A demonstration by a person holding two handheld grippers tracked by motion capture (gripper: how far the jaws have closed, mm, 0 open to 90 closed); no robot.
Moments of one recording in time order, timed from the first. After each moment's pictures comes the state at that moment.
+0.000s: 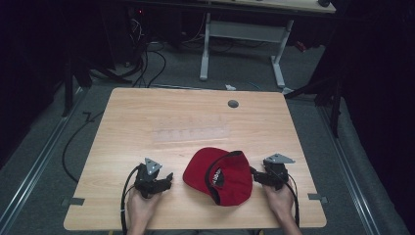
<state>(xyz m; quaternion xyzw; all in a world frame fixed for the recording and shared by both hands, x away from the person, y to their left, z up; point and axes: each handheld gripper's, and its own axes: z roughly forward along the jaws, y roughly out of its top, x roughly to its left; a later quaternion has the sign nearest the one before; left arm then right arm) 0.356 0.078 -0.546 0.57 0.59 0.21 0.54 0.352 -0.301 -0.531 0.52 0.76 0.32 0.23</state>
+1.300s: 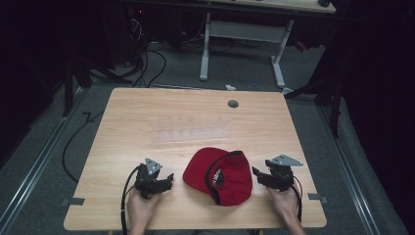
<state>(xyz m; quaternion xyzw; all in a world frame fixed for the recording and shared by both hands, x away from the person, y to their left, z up) 0.355 0.077 -0.547 0.57 0.59 0.21 0.53 0.332 -0.302 -0.504 0.49 0.76 0.36 0.24</state>
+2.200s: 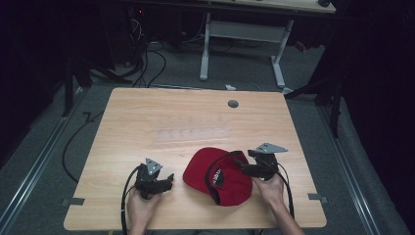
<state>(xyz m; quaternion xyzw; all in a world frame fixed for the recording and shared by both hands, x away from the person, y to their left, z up) 0.355 0.076 -0.547 0.57 0.59 0.20 0.53 0.367 -0.259 -0.487 0.45 0.78 0.40 0.18</state>
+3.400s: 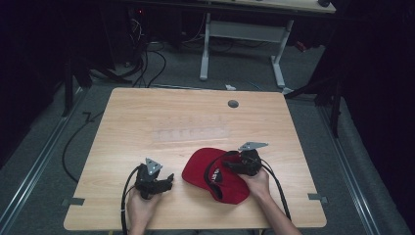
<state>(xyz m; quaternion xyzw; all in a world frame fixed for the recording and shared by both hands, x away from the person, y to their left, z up) 0.355 0.076 -0.547 0.57 0.59 0.20 0.53 0.401 -0.236 -0.529 0.42 0.81 0.39 0.10</state>
